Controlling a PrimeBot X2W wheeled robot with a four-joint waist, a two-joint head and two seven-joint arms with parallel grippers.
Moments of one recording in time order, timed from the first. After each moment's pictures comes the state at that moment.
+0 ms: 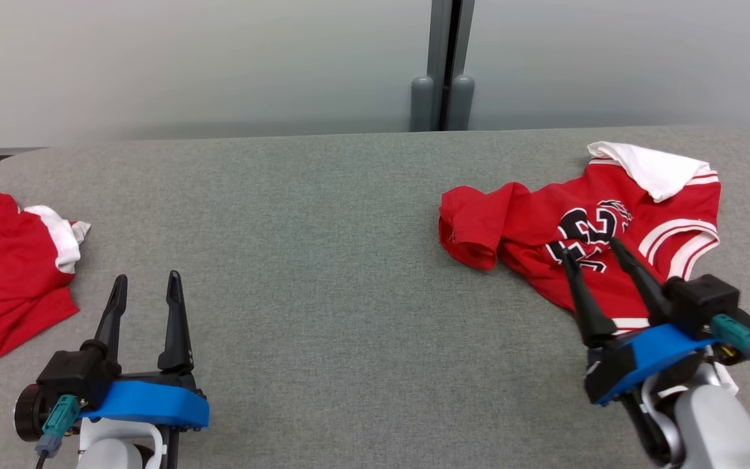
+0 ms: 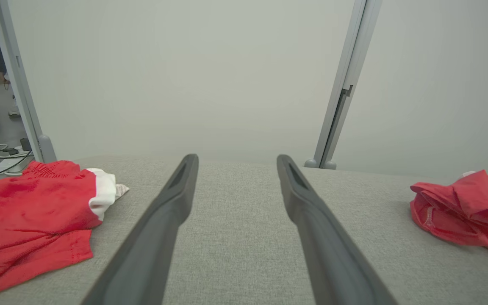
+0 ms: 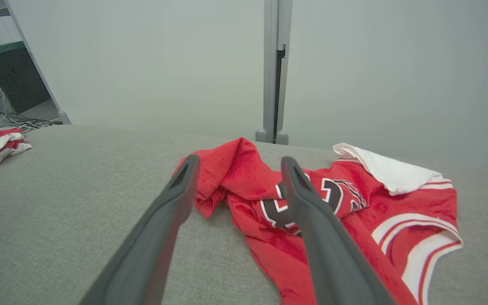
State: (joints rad) left arm -0.14 0.09 0.02 0.29 -0.20 -0.13 -0.26; right arm -0.24 -0.19 0.11 0.23 0.26 0.13 -0.07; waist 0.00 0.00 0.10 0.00
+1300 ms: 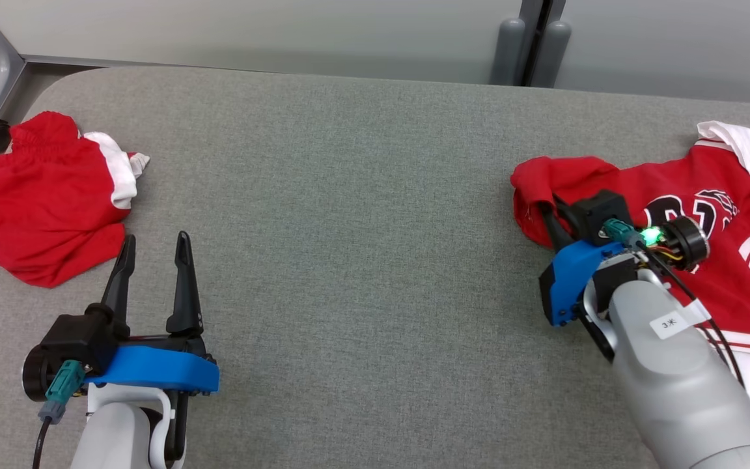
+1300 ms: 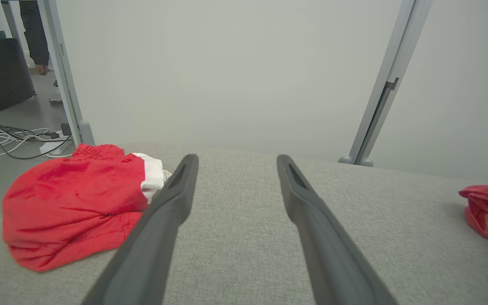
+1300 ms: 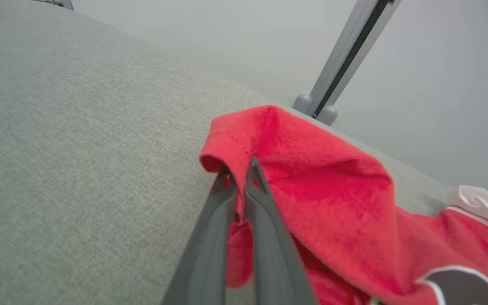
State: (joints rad) left arm -0.22 0.09 -0.01 0.30 -0.22 -0.13 -0.26; right arm -0.75 -0.09 0.16 1.00 -0.13 0.13 -0.21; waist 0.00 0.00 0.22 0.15
